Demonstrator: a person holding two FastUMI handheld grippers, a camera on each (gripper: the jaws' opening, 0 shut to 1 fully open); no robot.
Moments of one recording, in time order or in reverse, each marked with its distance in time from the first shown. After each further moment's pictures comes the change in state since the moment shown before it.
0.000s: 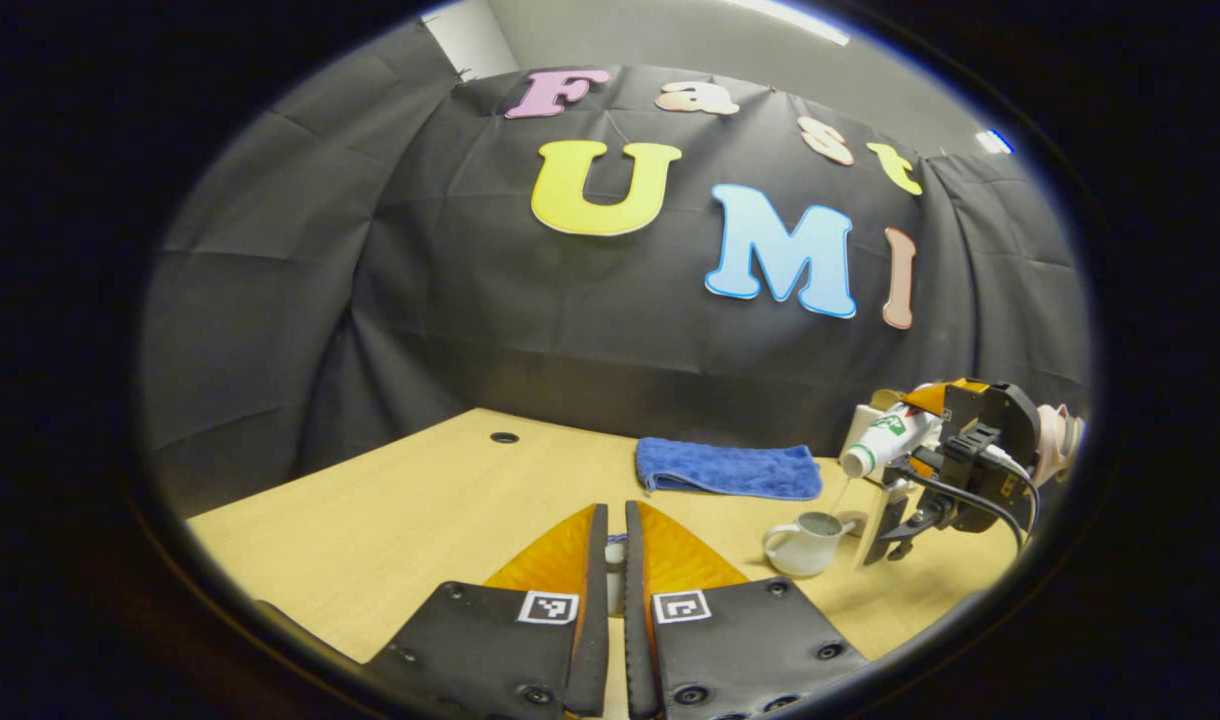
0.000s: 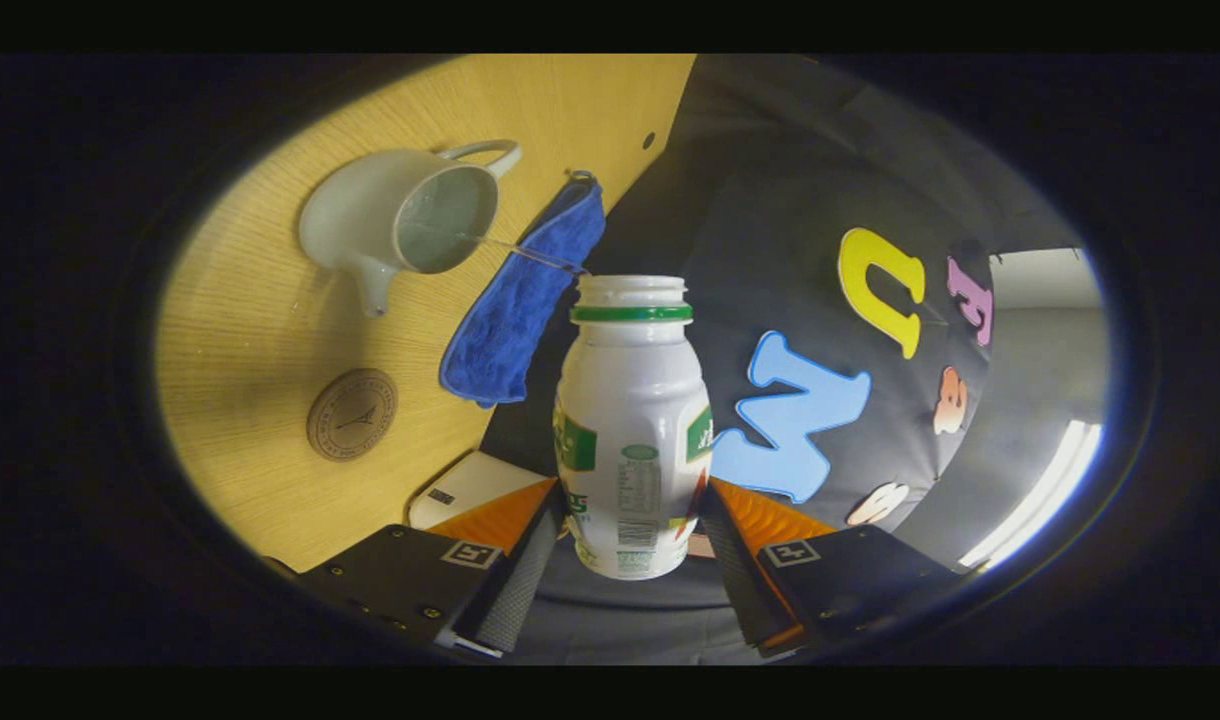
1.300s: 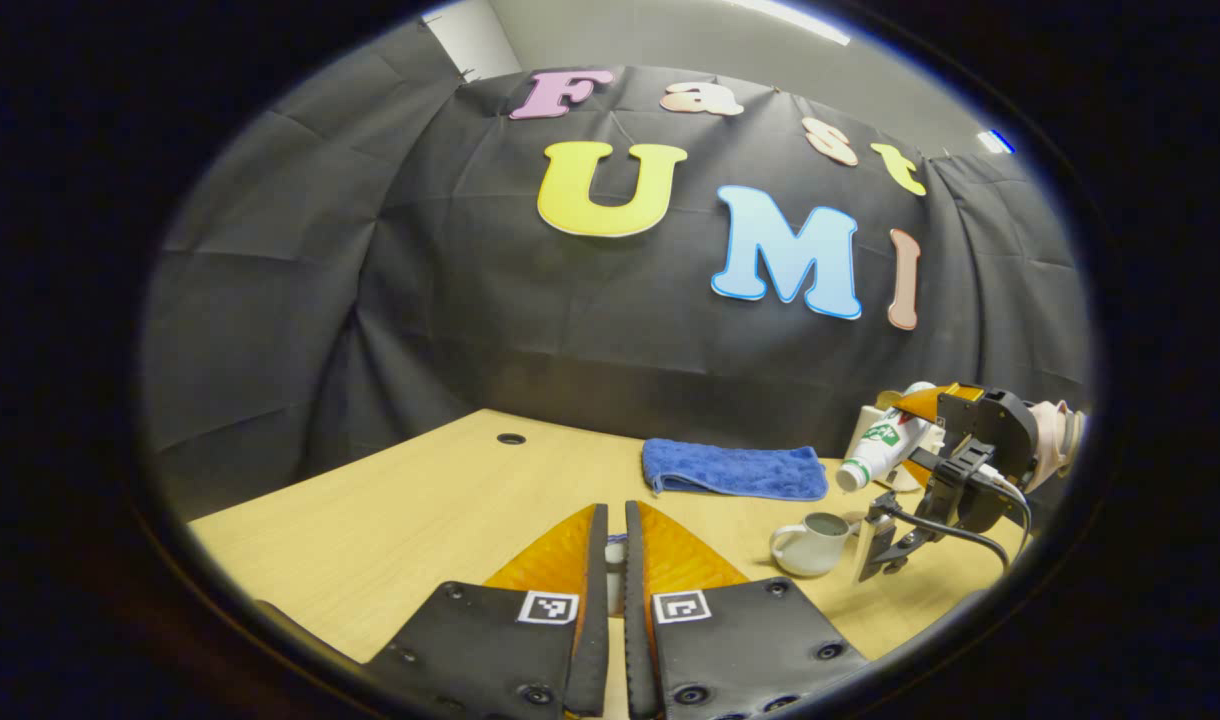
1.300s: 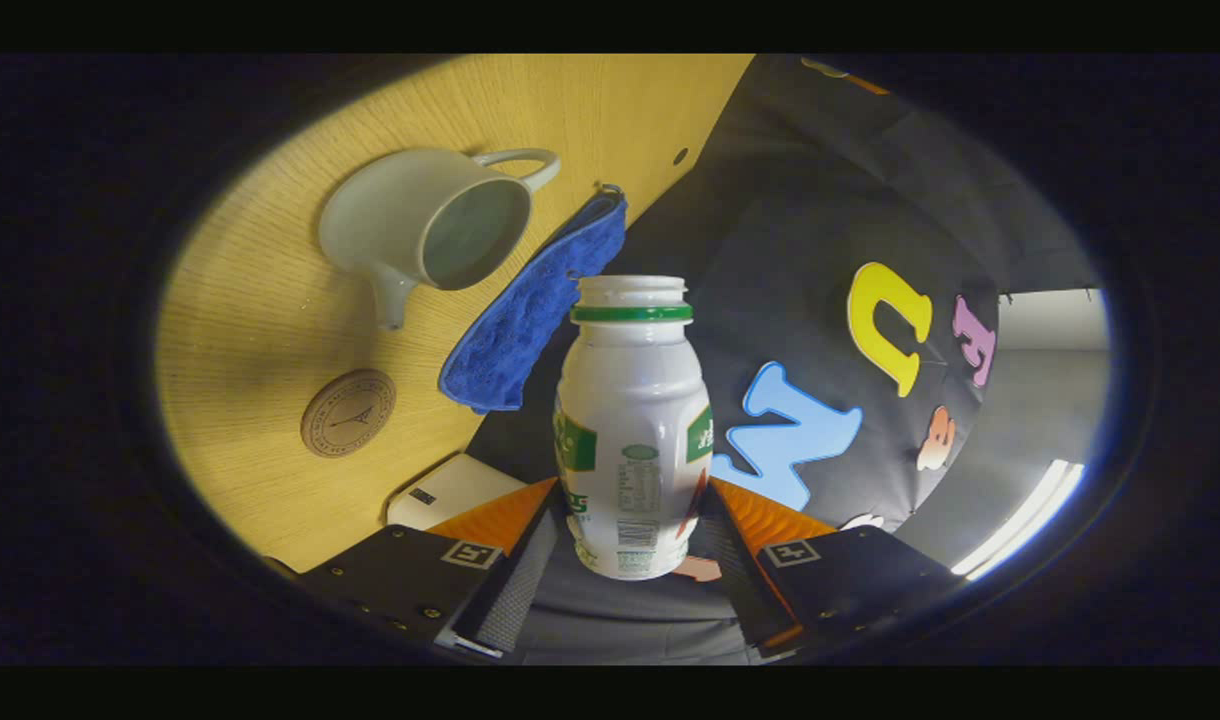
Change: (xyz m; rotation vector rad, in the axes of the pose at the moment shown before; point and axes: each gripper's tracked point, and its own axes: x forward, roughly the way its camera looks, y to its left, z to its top) left arm -0.001 0.007 0.004 0.000 -0.001 0.010; right arm 0.000 -0.008 0.018 -0.105 -0.043 -0.013
